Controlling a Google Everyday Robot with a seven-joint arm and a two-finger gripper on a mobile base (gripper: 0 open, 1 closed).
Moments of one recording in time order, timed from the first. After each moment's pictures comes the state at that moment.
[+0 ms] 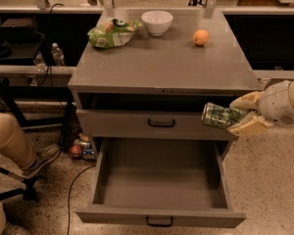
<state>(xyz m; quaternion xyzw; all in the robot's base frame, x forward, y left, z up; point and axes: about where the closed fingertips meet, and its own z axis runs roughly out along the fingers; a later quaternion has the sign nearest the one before) 0.506 -0.244 0.812 -0.58 0.74 0.09 0.33</state>
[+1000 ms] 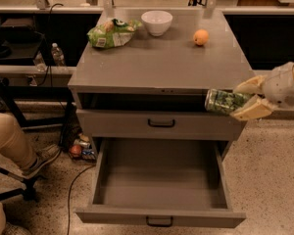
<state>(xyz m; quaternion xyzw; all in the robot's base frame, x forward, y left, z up) 0.532 -0.255 0.840 -0.58 0.74 0.08 0.33</state>
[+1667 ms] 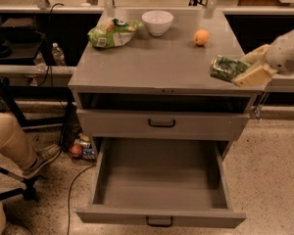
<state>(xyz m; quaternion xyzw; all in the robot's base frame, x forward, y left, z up) 0.606 -0.273 0.889 -0.52 0.77 0.08 0.37</state>
